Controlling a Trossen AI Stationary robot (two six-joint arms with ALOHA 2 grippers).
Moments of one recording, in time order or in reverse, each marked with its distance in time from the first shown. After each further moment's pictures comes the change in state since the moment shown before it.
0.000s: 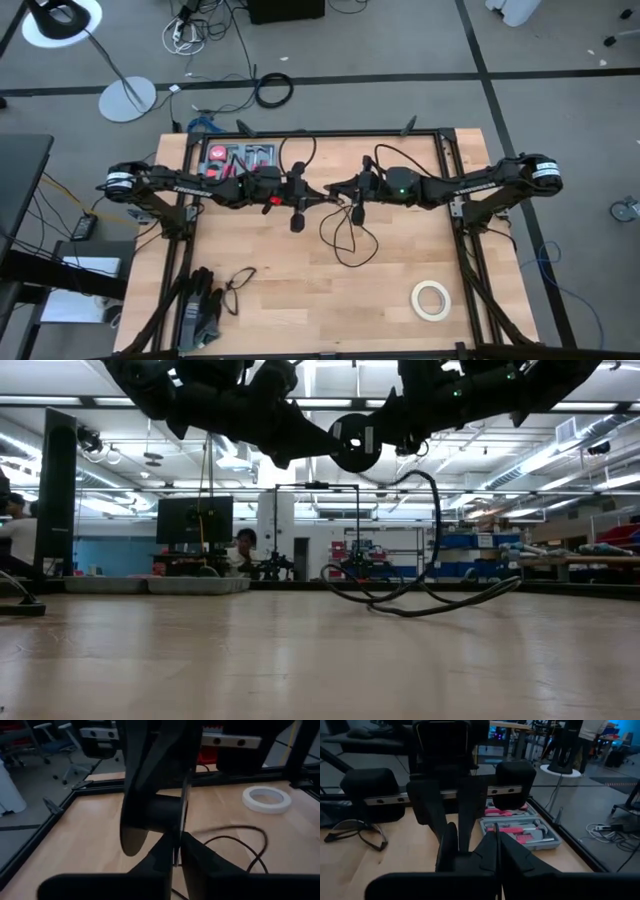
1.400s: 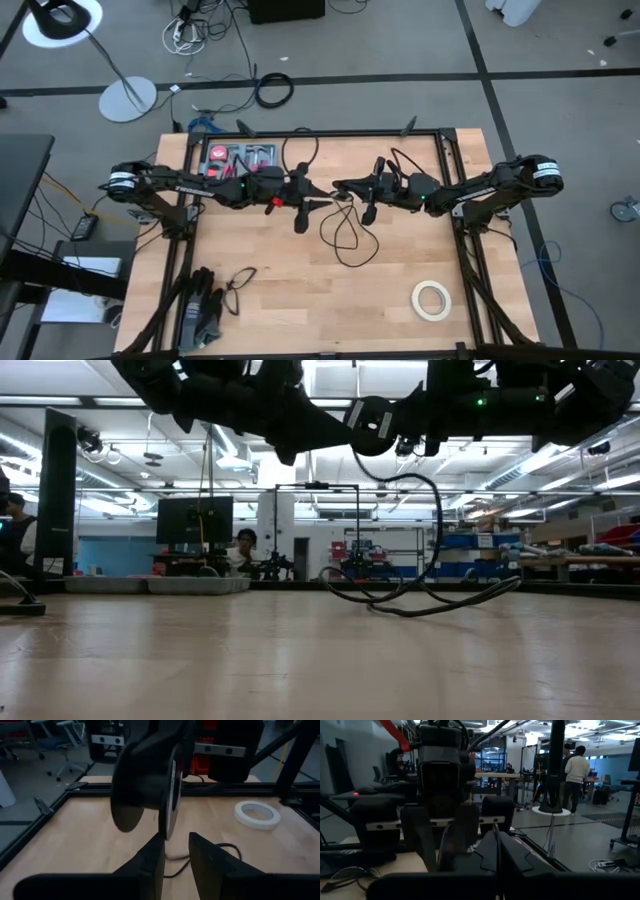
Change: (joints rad) left arm -0.028 0.020 0.046 -0.013 0.010 -0.076; right arm 0.000 0.002 -0.221 0.520 0.037 0.006
